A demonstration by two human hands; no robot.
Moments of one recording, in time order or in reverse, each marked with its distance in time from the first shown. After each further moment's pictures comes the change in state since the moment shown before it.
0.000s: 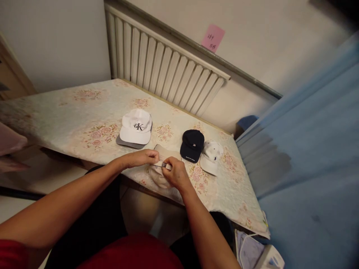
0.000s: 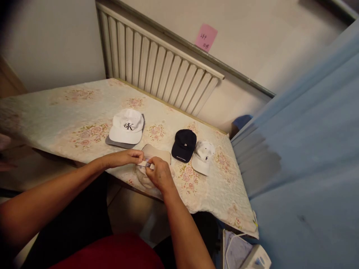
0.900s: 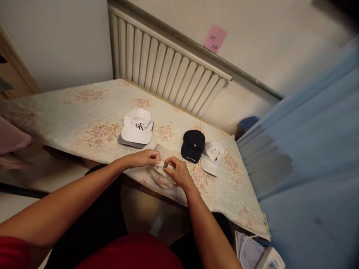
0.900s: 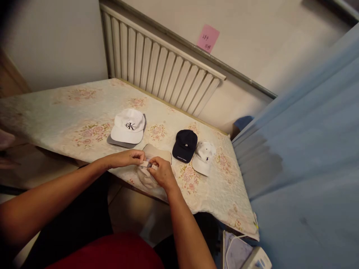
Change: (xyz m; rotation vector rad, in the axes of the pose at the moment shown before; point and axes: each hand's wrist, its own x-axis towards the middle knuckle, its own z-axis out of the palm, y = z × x) left_hand -0.004 0.001 0.004 0.029 0.025 0.015; right_hand 0.001 0.007 -0.005 0.299 -0.097 0.125
